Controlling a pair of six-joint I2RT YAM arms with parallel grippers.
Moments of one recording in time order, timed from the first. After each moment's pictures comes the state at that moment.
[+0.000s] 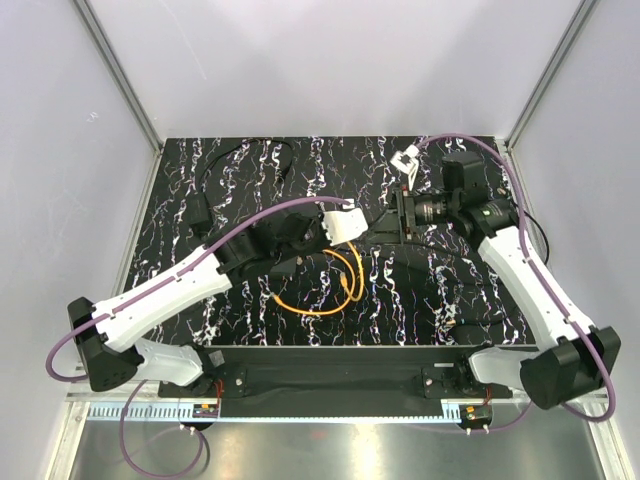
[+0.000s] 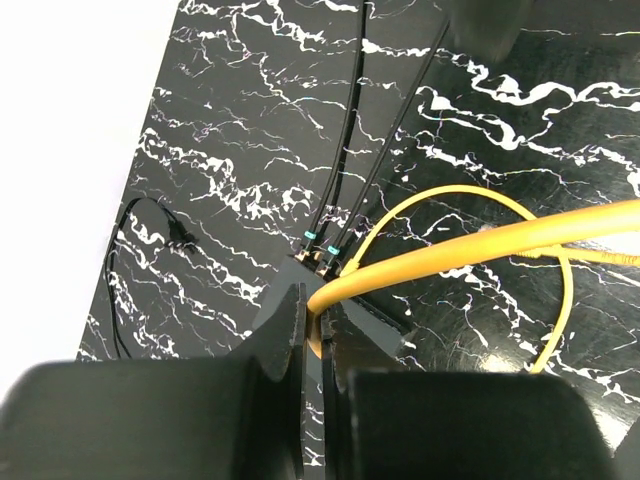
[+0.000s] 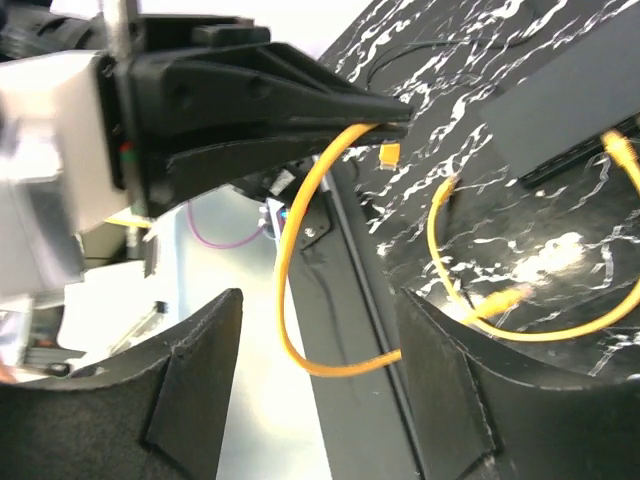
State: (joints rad) left arm -0.98 1.30 1.33 -0.61 -0.18 0.50; right arm 0.32 1.24 1.23 -0.54 -1.10 0.22
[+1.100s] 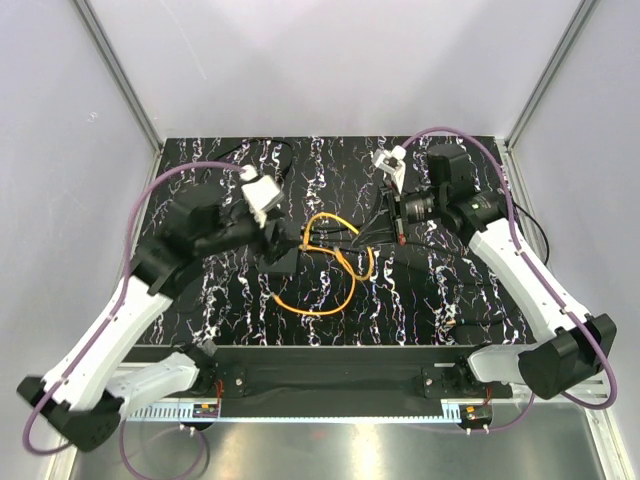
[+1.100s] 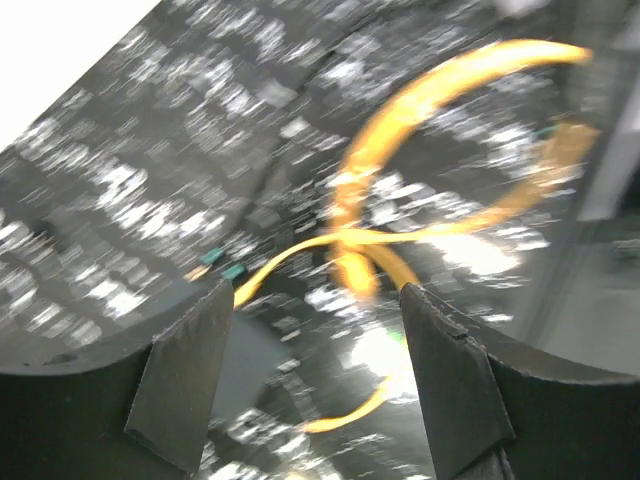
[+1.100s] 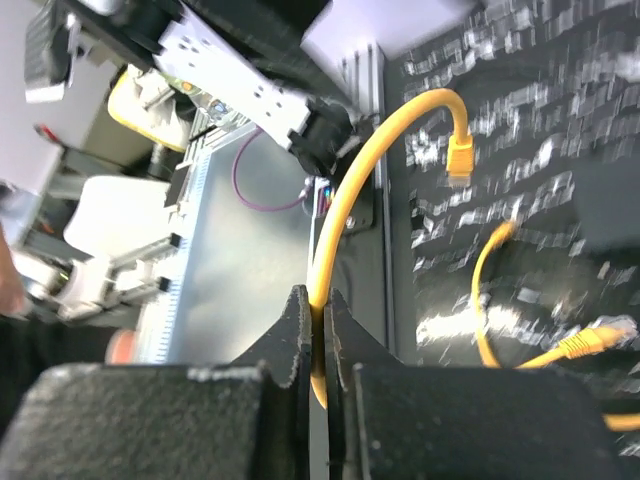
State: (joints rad) left arm -0.60 1.00 1.20 -0.56 0.36 0.18; right arm 0.41 1.31 1.30 -0.52 -1.27 0.09
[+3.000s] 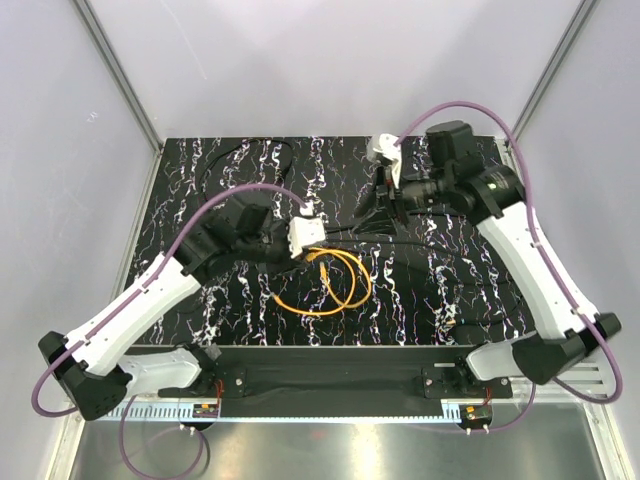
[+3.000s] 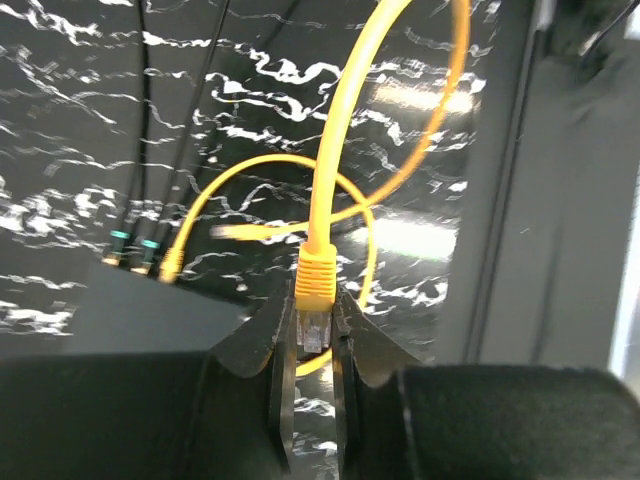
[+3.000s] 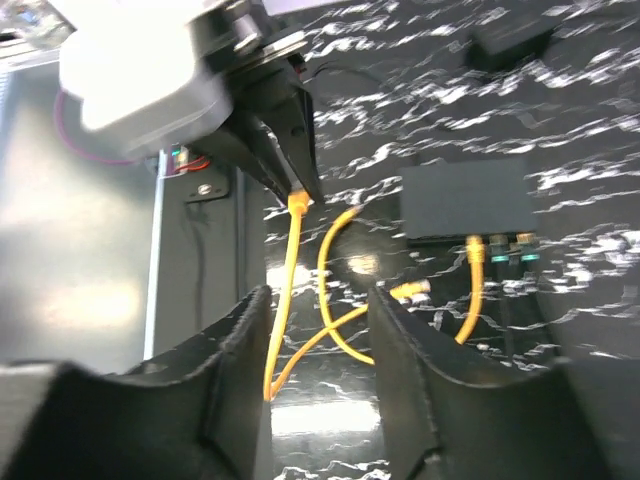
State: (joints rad) left arm -0.71 1.14 1.23 -0.80 0.49 0.45; right arm 0.47 1.36 1.68 -0.94 -0.96 -0.42
